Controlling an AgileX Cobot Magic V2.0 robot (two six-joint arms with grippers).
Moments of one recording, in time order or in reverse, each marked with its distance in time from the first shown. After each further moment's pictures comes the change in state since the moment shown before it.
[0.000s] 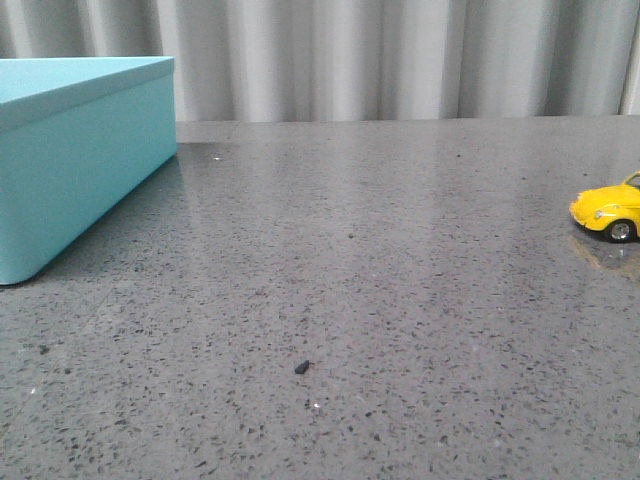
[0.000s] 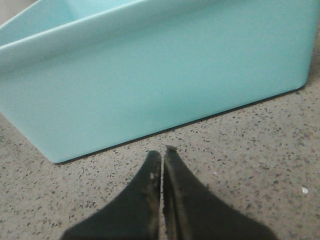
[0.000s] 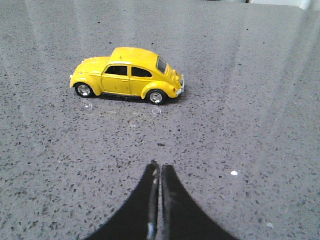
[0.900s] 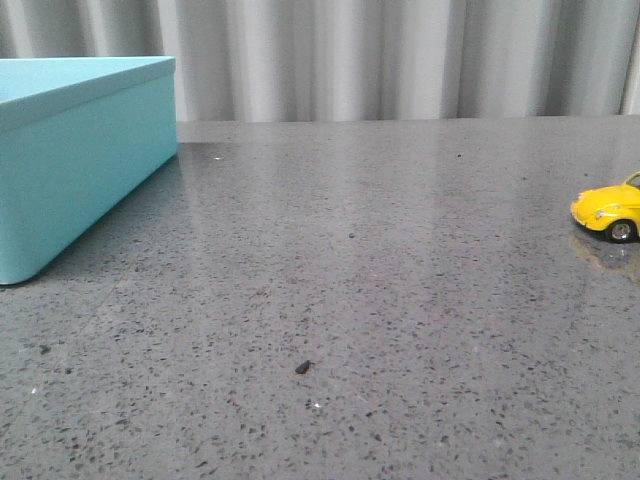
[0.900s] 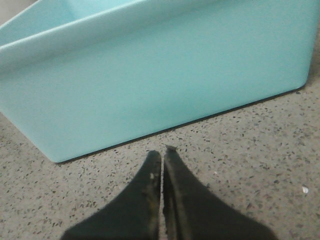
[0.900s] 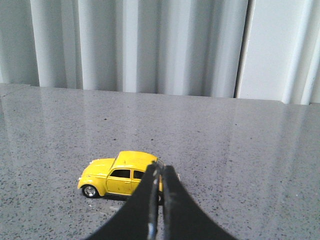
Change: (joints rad) left arm 0.000 0.000 0.000 0.000 0.000 0.000; right arm 0.000 0.000 0.000 0.000 -0.311 0.000
